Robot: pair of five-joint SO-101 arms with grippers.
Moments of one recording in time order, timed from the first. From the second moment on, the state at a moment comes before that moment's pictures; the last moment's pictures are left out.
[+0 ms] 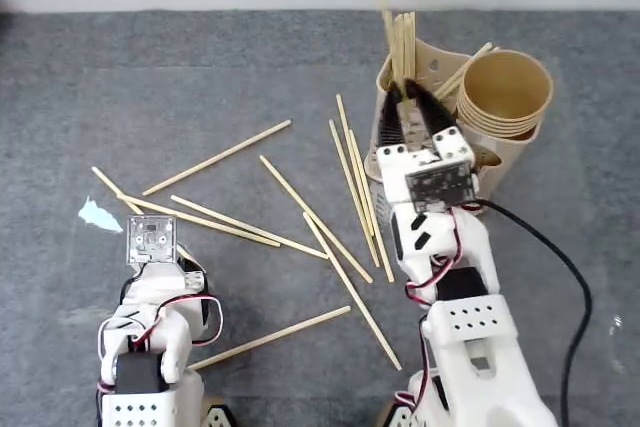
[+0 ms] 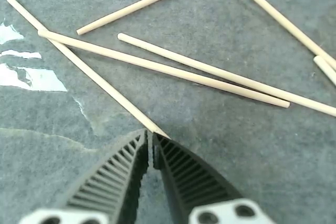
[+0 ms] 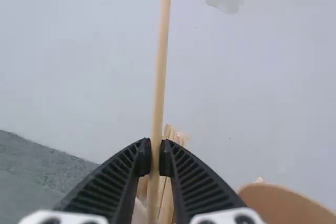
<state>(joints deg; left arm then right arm) -6.7 -101.8 97.1 65.1 7.2 -10.8 -48.3 69.9 -22.2 14.1</state>
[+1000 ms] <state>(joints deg) -6.7 -101.8 97.1 65.1 7.2 -6.4 -27.2 65.3 -29.1 9.2</state>
